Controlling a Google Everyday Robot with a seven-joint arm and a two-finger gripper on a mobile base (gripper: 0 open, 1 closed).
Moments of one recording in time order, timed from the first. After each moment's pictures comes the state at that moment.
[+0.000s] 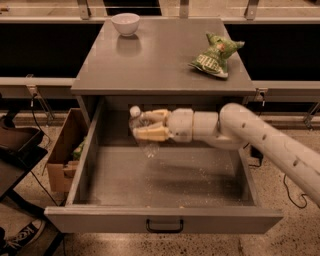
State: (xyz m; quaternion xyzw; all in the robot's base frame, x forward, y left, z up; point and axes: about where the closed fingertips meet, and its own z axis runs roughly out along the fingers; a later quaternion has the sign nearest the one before) arm 0.599 0.035 0.774 -0.48 0.57 0.41 0.53
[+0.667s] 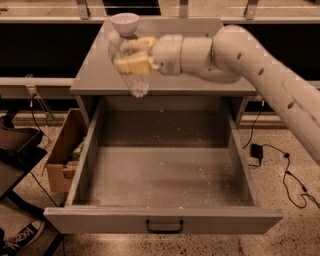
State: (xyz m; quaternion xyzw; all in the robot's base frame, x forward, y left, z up) arm 0.660 0.069 0.956 -0.51 0.54 0.34 0.58
